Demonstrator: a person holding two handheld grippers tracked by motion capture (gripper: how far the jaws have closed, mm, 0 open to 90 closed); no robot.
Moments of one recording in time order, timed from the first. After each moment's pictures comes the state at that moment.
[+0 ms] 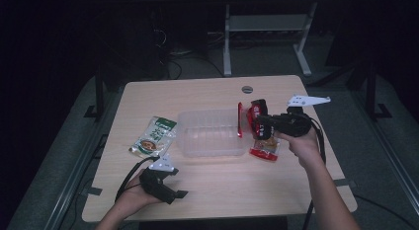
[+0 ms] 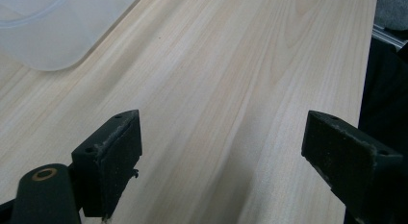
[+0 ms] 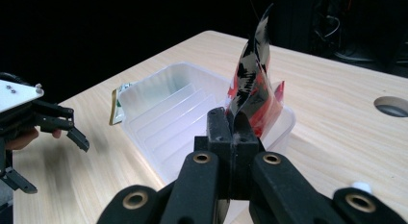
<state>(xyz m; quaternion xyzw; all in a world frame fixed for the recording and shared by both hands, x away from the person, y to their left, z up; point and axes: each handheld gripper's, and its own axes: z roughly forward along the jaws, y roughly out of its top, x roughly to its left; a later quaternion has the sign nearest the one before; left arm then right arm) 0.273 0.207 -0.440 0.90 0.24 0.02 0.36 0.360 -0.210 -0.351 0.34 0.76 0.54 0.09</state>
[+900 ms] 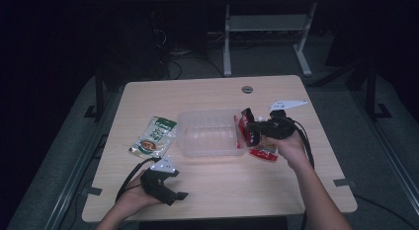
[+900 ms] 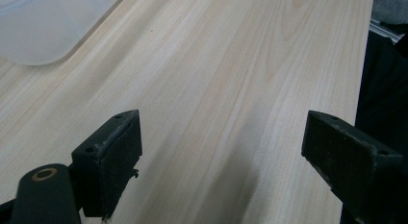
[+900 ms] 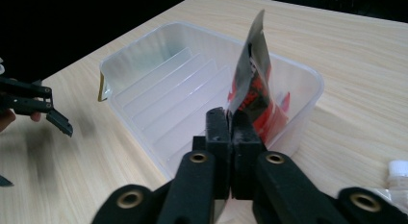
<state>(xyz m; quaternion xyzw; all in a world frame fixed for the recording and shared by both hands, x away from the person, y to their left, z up) 0.272 0.206 -0.443 0.91 0.23 0.01 0.35 0.377 -0.181 -0.381 0.36 0.79 0.50 0.06</state>
